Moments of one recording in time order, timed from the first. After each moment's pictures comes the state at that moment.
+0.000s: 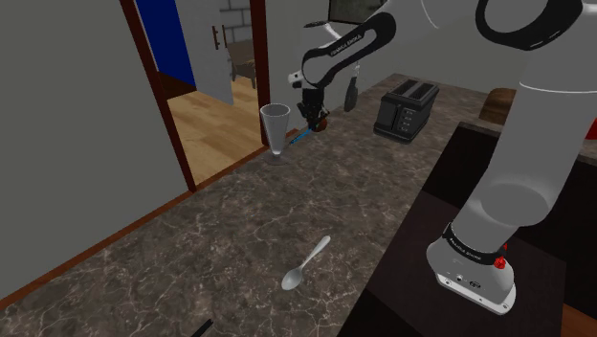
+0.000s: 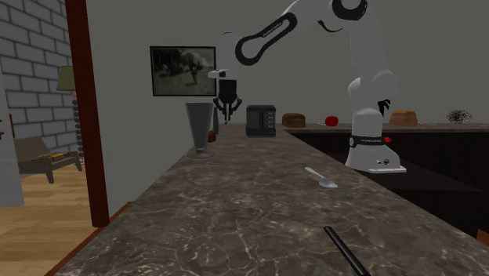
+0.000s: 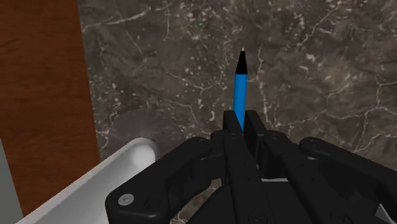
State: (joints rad) arm 0.02 0.19 -0.03 -2.00 -0.11 2.22 -1.61
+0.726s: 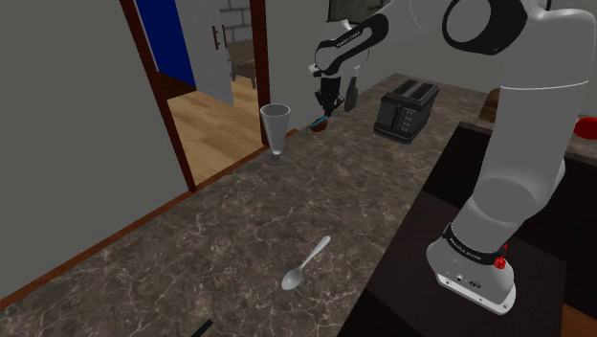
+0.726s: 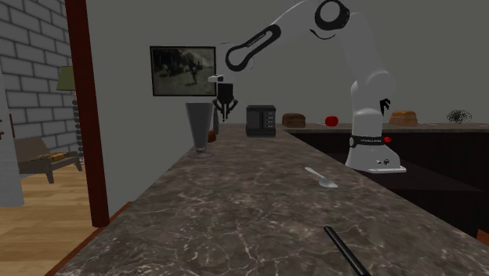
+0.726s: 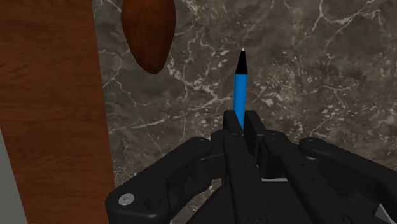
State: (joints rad) arm -0.13 0.33 -0.10 -1.81 -0.06 2.19 -1.86
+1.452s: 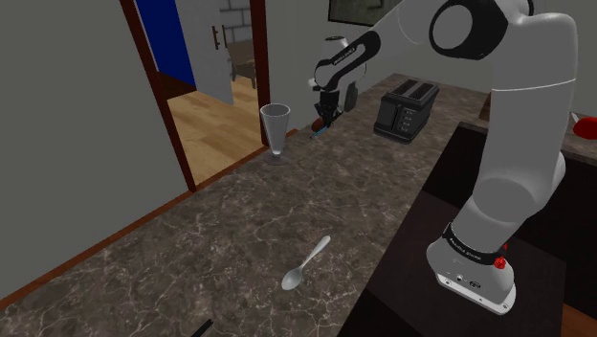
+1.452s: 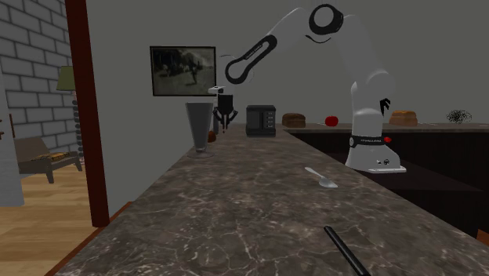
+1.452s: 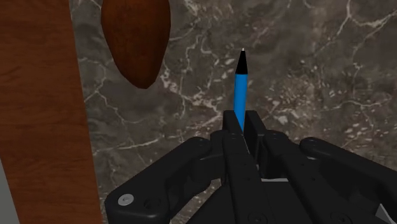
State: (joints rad) arm -0.14 0.41 -0.10 -1.84 -0.05 2.30 -1.87
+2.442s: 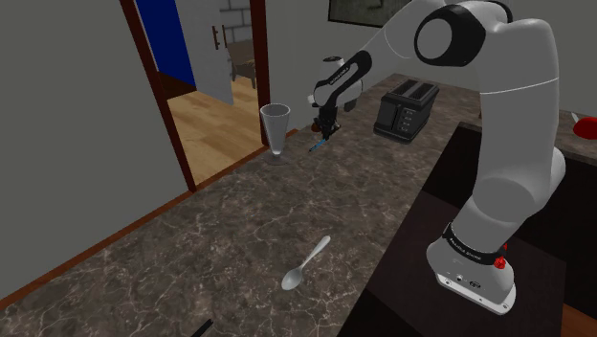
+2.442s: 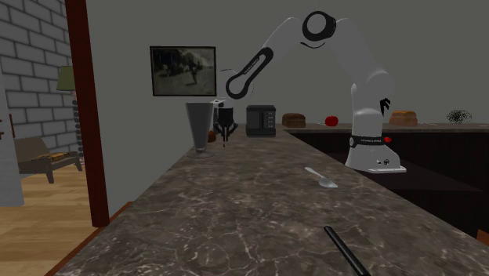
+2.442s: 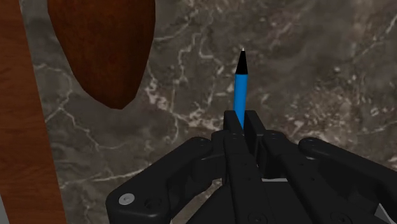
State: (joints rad) arm -0.14 0.51 -0.10 -1.87 -0.05 2.43 -1.86
